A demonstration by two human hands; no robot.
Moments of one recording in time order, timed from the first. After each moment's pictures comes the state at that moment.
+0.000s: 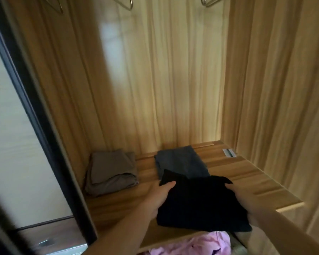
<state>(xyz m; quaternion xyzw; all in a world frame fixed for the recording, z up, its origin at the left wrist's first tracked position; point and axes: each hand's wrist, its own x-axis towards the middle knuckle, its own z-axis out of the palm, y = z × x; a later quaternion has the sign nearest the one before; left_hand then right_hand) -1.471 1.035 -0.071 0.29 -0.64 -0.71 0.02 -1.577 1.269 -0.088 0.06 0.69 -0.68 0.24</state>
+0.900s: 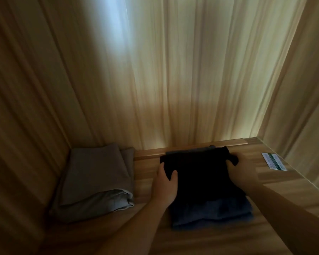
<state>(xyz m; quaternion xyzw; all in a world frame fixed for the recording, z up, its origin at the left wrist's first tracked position) -1.663 0.928 -0.160 0.31 -0.80 -0.48 0.17 -1.803 1.112 -0.130 -0.14 0.90 -0.42 -0.03</state>
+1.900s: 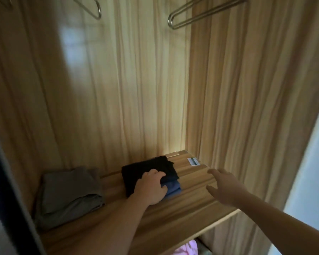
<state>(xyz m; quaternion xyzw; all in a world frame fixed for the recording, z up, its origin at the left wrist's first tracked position) -1.538 1.053 -0.036 0.00 -0.98 -0.18 0.10 -1.579 1.313 -0.024 -0.16 0.97 -0.13 -0.08</state>
